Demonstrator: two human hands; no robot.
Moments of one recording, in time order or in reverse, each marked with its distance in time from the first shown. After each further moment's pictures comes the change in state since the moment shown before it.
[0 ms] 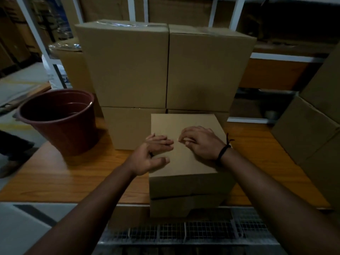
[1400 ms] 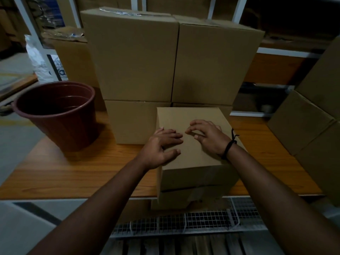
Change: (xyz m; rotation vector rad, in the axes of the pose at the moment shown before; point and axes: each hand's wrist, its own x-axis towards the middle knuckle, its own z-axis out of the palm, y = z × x) left_hand -0.001 -0.008 0.005 0.002 0.053 0.035; right_hand -0.002 -0.019 0.010 0.209 0.071 0.189
